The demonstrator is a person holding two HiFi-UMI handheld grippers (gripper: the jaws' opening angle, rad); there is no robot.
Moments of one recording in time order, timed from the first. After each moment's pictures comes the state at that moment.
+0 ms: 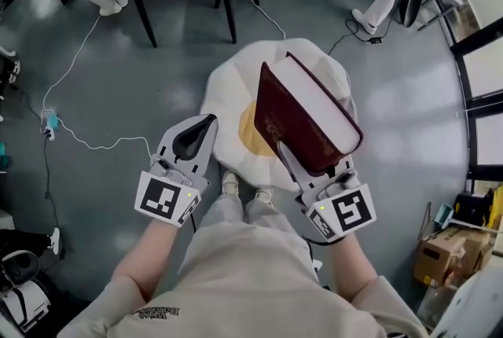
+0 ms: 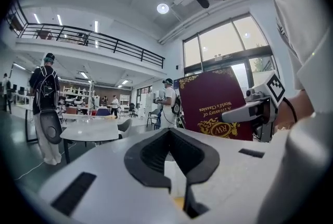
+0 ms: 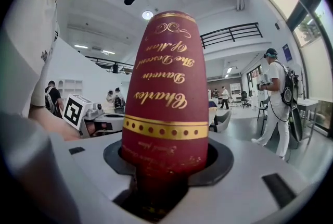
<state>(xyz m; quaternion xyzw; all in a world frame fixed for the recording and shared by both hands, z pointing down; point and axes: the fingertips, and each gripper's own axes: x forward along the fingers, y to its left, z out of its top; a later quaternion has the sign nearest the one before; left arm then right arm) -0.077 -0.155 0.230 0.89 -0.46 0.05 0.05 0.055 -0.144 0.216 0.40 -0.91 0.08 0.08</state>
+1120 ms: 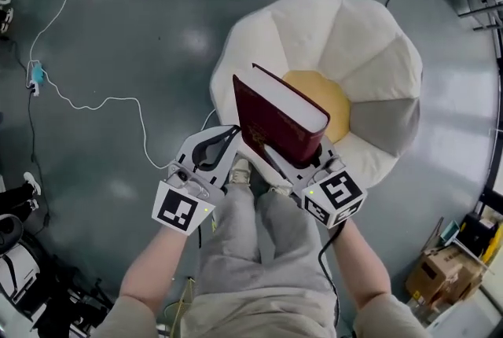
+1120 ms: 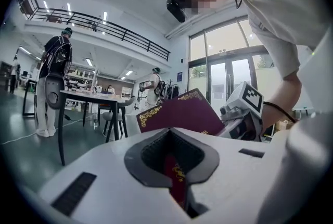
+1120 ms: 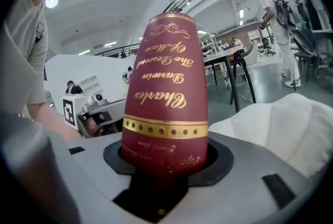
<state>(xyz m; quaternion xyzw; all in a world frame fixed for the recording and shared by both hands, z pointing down) -0.114 -0.192 0.579 0.88 -0.46 0.03 0.09 -0.052 -0.196 0.626 0.24 -0.92 0.25 0.18</state>
